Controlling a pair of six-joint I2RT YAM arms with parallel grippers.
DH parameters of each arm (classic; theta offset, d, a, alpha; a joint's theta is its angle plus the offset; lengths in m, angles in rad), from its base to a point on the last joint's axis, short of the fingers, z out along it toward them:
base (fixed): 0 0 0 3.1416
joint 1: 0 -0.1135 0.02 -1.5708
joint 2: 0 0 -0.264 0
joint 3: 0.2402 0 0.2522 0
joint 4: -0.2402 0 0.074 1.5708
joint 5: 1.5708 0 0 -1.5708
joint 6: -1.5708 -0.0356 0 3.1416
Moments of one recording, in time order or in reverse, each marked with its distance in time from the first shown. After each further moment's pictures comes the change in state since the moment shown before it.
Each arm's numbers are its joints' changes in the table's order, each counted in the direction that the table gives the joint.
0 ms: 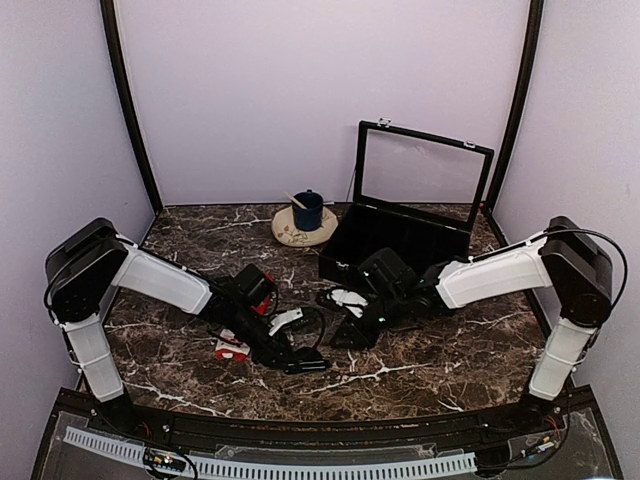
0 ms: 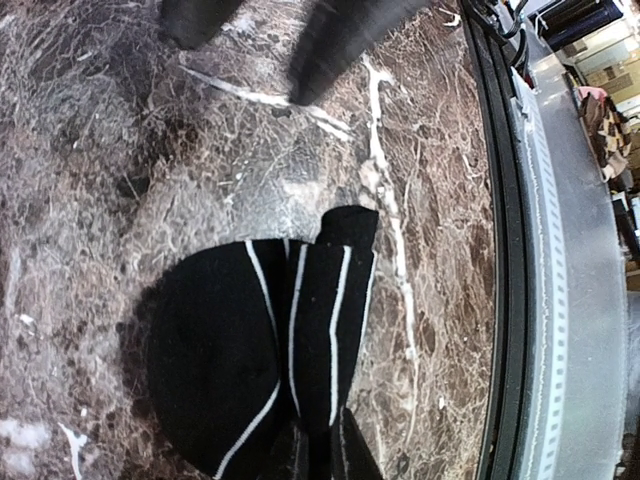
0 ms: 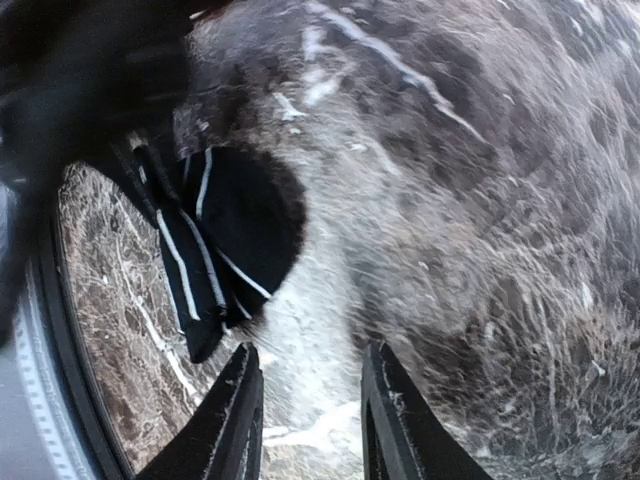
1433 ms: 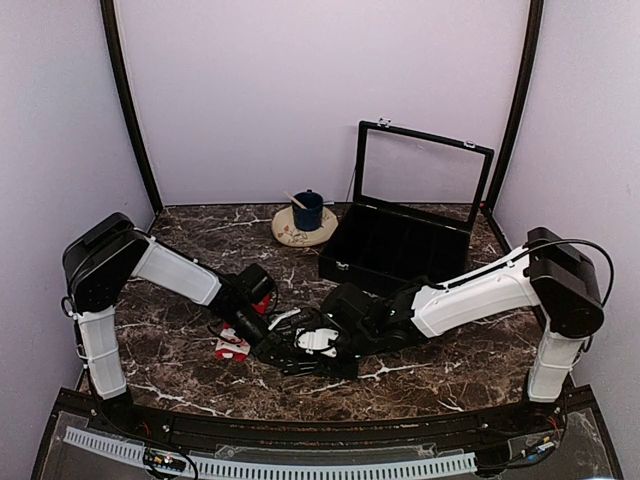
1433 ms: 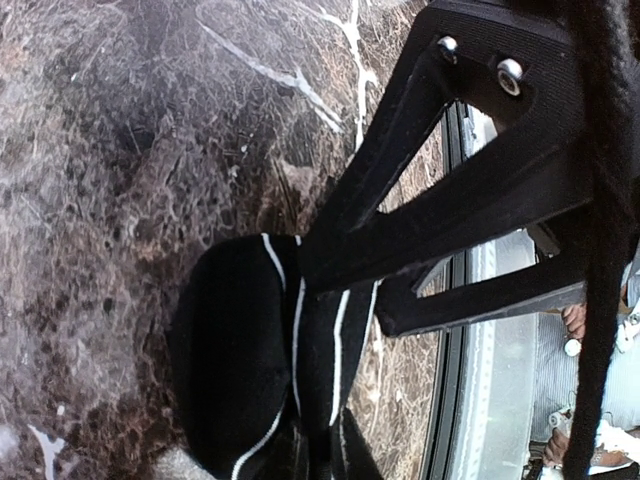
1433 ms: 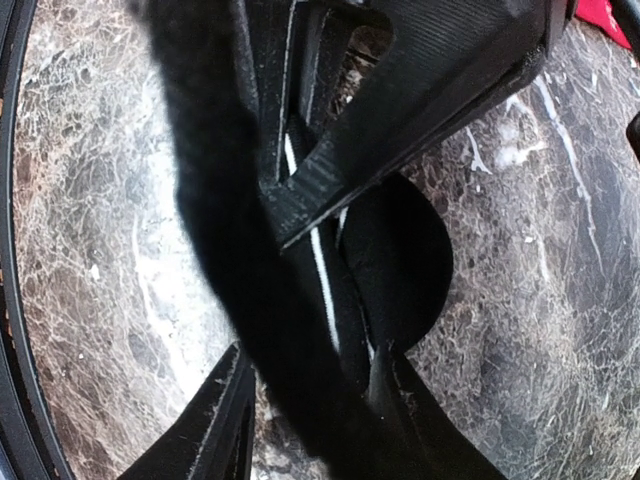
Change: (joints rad) left arm -0.074 -0.126 0.095 -0.140 0.216 0.038; right arm -0.275 -0.068 0.077 -0.041 0.309 0.270
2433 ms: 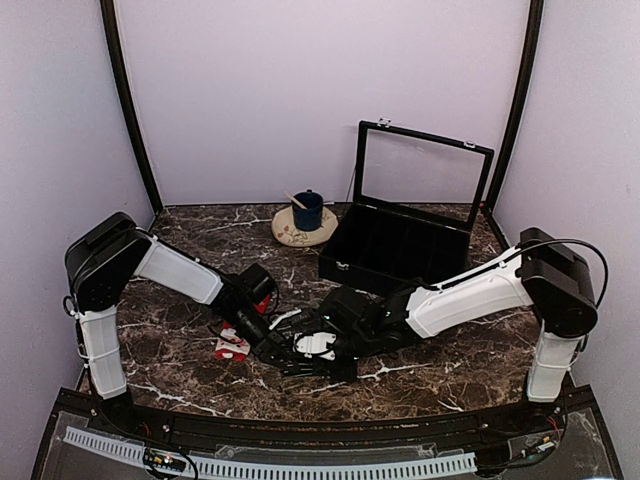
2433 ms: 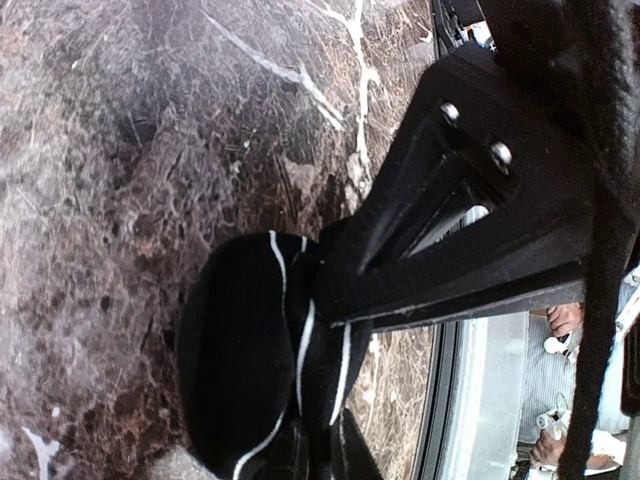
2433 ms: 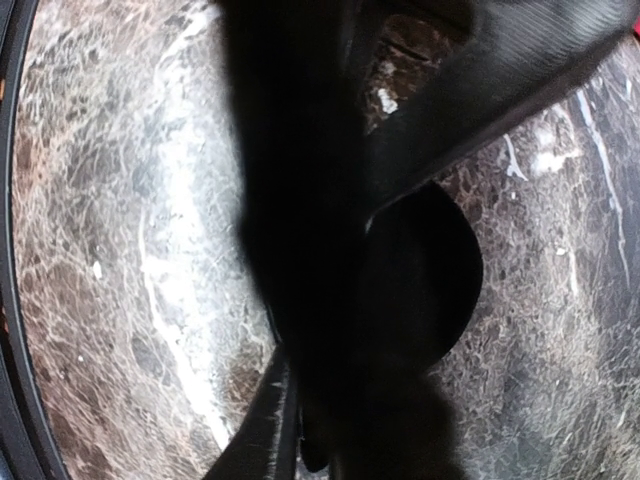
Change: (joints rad) left arm -0.001 -0.014 0.017 -0.025 0.013 0.015; right arm 0.000 -0.036 0.018 -0.017 -0.033 0.025
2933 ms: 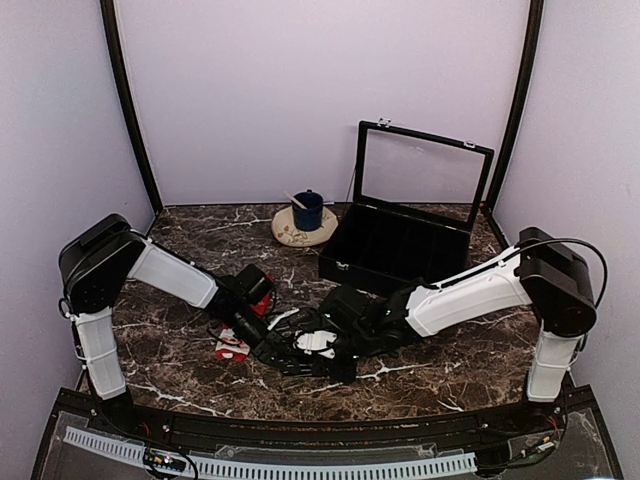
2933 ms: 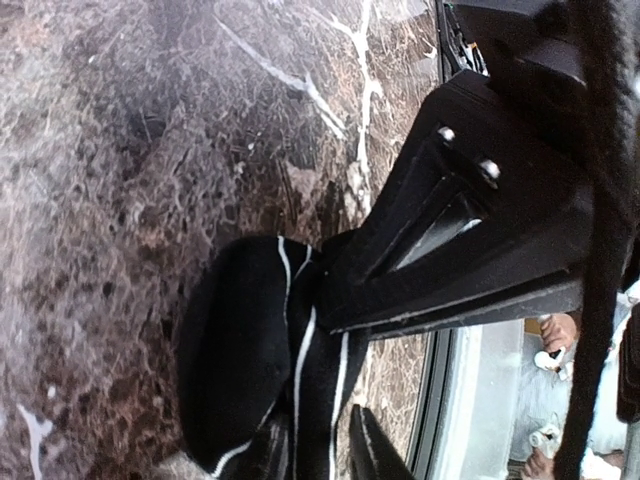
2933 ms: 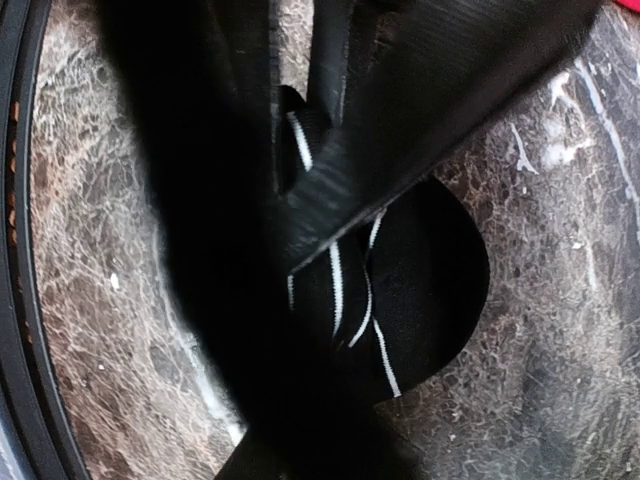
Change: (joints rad) left arm -0.002 0.031 -0.047 0.076 -0.011 0.092; right arm 0.009 -0.005 0.000 0.002 -0.043 -0.066
